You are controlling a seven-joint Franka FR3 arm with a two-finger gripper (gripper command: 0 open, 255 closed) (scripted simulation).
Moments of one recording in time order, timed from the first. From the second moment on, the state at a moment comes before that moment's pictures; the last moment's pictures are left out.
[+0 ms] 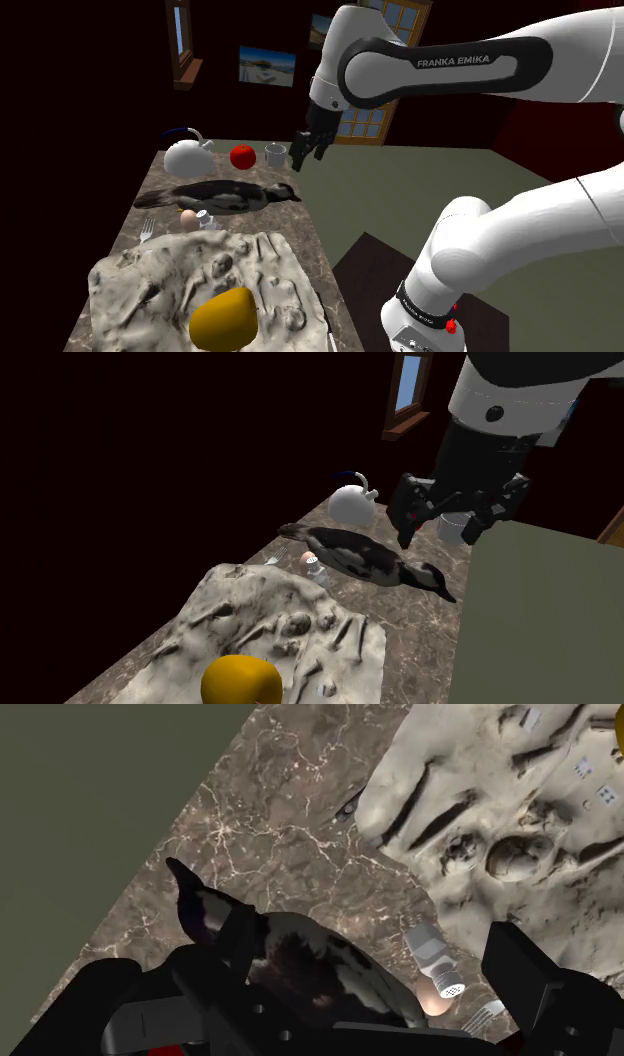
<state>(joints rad) 0.04 -0.69 0.10 -2.54 0.05 2.00 0.09</state>
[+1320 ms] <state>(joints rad) -0.06 0.03 0.34 -2.45 -0.34 2.82 0.58</state>
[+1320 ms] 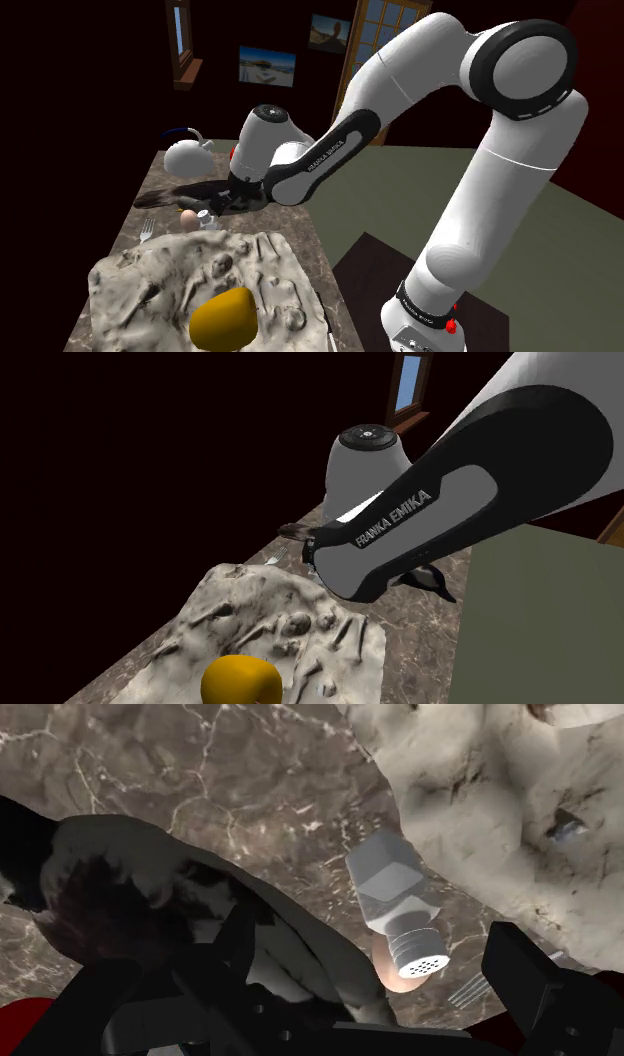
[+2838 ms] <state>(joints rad) 0.11 0.40 0.15 -2.19 -0.83 2.94 1.01</state>
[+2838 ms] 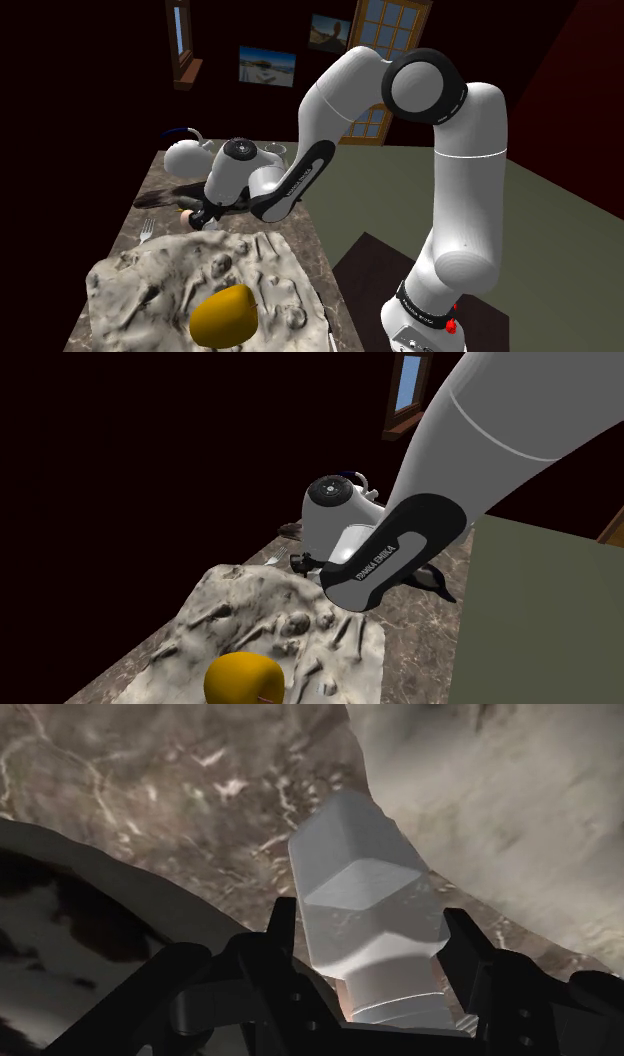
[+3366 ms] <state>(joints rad) 0.11 0.39 0.15 -2.19 -0.82 2.94 1.00</state>
